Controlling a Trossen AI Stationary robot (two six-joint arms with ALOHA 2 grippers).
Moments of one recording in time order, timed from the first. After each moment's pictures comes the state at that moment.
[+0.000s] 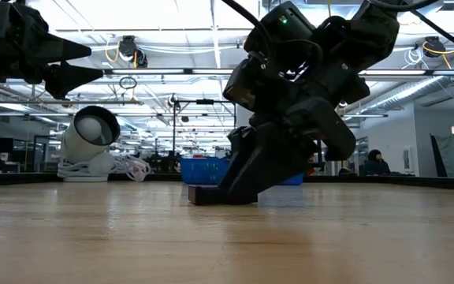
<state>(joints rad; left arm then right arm) -0.17 0.01 0.02 0.08 -0.34 -0.09 0.16 1.97 0.98 0.21 -0.11 -0.12</state>
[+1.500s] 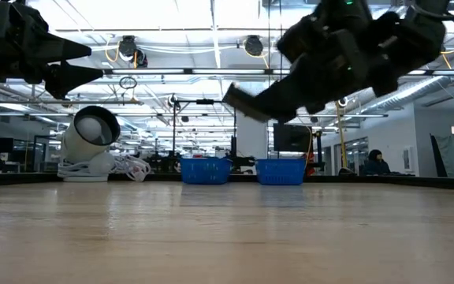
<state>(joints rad) -0.17 0.01 0.02 0.08 -0.34 -0.09 0.05 1.63 0.59 0.75 -0.21 0.03</state>
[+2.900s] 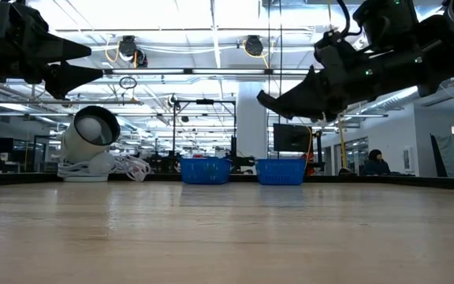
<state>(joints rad) -0.17 0.01 0.02 0.08 -0.34 -0.09 0.05 1.44 0.37 0.88 0.35 0.18</state>
